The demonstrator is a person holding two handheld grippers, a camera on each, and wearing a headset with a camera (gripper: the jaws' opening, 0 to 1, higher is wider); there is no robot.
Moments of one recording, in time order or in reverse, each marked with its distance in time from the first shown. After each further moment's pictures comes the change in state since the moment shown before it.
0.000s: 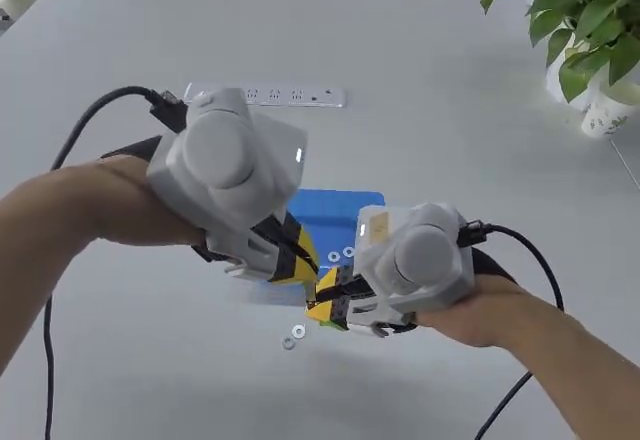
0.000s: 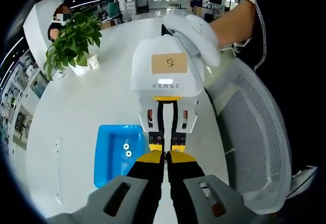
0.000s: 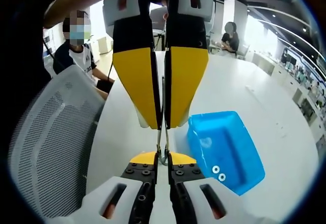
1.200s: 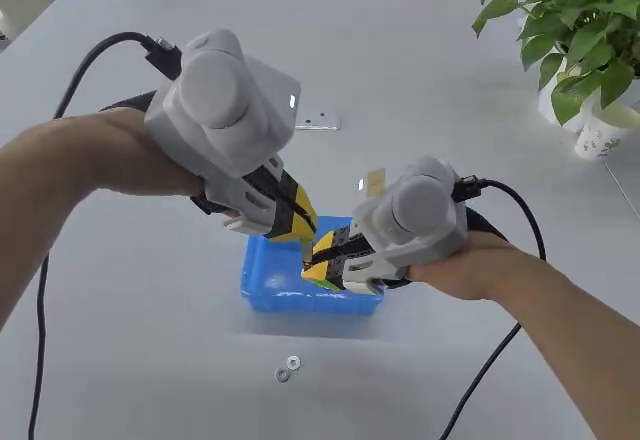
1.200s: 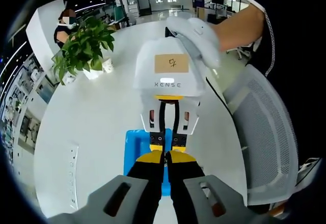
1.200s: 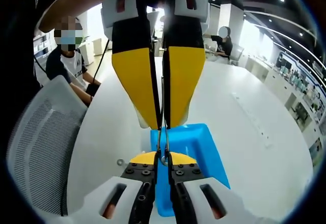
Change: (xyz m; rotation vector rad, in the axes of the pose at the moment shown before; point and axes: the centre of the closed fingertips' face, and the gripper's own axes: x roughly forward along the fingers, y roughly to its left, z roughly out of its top) left arm -0.018 0.064 0.008 0.019 -0.015 0.048; right arm -0.008 -0.068 0.020 -0.014 -0.024 -0.054
